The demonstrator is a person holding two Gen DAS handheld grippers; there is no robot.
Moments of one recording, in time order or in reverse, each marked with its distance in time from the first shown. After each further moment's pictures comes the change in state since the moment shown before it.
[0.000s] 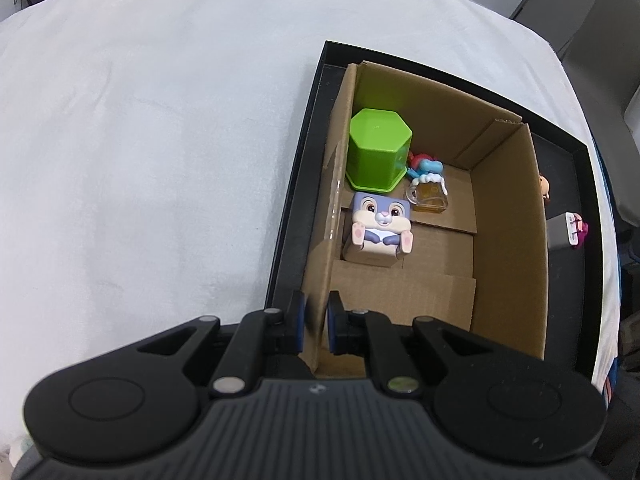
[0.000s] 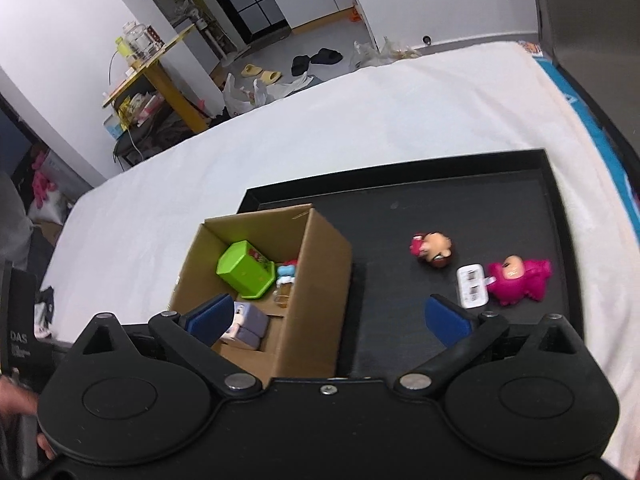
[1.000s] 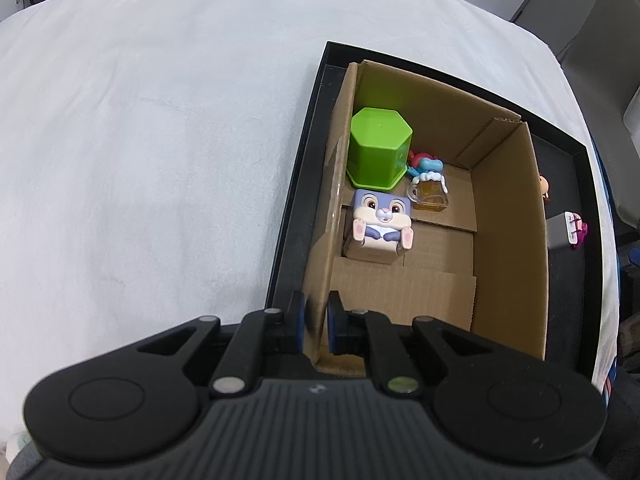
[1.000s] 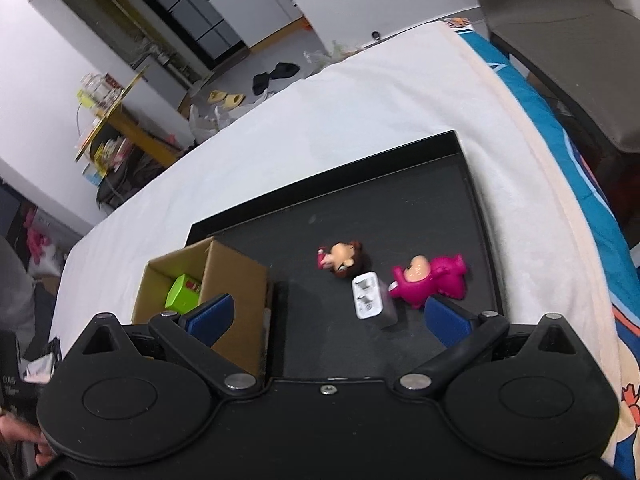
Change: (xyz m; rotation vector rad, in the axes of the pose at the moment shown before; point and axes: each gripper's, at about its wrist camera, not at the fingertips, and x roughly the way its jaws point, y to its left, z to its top) left arm -0.003 0.003 -0.005 0.002 -0.013 0.001; right arm -0.007 -0.097 0.002 0.186 -0.023 0.004
